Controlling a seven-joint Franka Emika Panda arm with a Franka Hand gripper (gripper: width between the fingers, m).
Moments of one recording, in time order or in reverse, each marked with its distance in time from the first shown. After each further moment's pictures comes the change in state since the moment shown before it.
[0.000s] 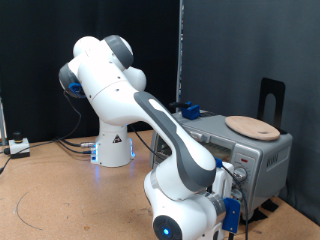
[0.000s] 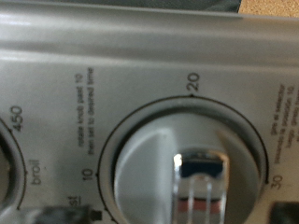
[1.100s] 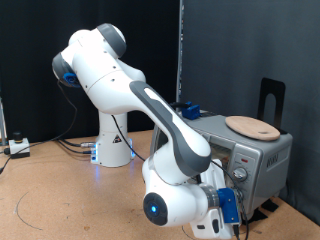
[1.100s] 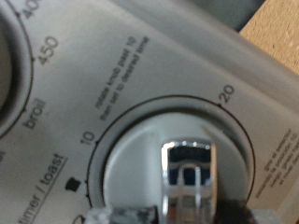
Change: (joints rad) arm -0.114 -0.088 0.090 -0.217 0.039 0.293 -0.500
